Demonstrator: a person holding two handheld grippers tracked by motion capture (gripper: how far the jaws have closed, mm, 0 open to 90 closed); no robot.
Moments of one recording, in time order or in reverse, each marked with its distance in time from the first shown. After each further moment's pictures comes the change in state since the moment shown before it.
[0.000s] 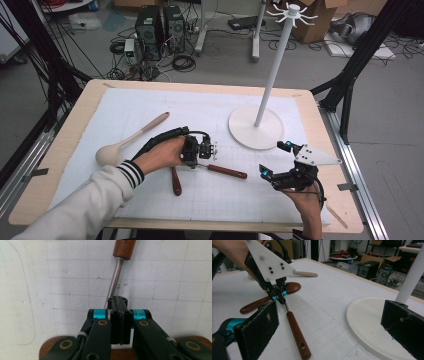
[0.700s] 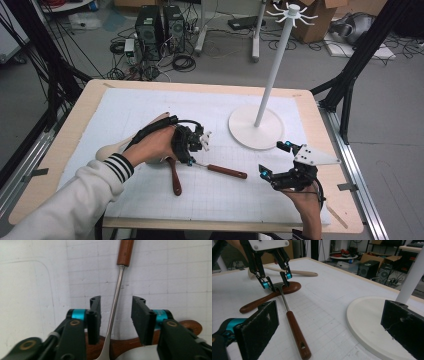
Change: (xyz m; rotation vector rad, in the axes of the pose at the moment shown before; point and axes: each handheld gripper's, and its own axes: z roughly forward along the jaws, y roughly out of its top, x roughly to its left) left arm 0.011 -0.020 -0.035 -0.181 -0.012 0.076; right arm 0.001 0.000 0.002 0.006 0.000 -0.002
